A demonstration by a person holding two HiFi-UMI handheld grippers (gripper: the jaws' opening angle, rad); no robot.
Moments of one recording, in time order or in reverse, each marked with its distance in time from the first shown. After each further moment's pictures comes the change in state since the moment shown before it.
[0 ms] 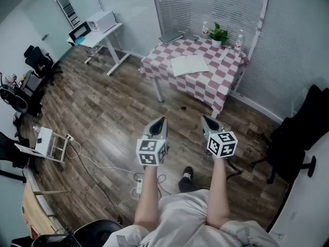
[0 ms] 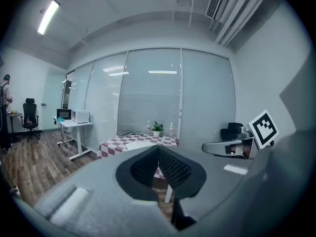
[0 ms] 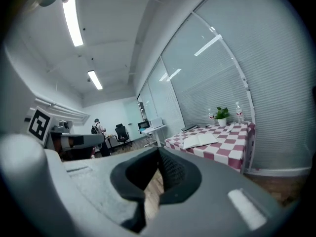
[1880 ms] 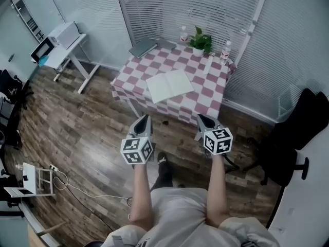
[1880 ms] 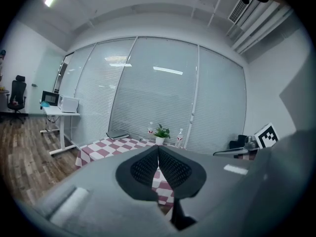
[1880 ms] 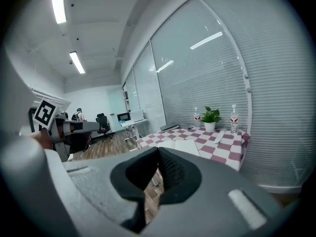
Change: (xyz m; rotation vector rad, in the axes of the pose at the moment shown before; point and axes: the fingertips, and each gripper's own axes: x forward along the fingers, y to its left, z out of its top) left arm 0.286 0.122 0.040 -0.131 -0.007 -0.091; right arm 0.200 -0.188 0.064 -0.062 0.096 -0.176
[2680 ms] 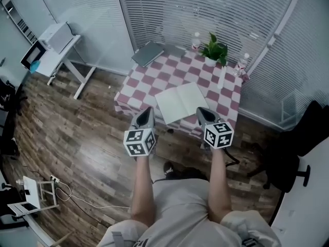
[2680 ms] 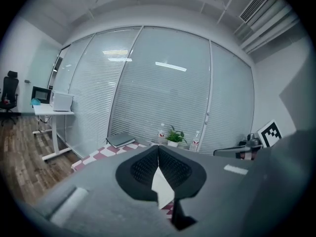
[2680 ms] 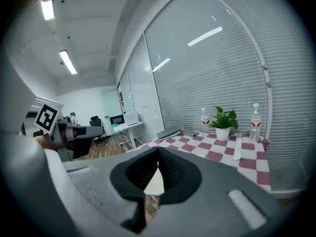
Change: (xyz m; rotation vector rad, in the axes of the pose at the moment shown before) left arm 0.166 0.144 0.048 -0.006 0.033 -0.034; right arm 0.204 -0.017 0.074 0.033 -0.007 -0.025
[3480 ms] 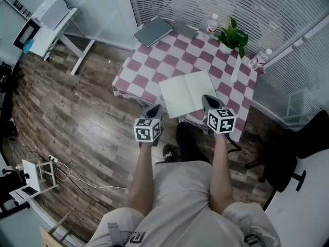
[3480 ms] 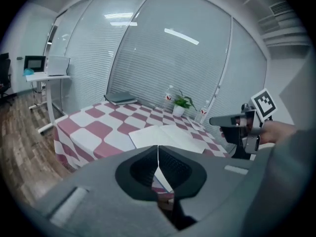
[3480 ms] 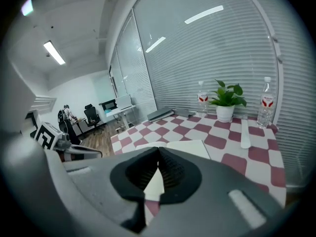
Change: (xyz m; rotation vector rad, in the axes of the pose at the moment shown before) left arm 0.103 0.052 -0.154 -0.093 0.341 -0.050; right arm 0.118 -0.070 -0.054 0.034 0.205 -0.032
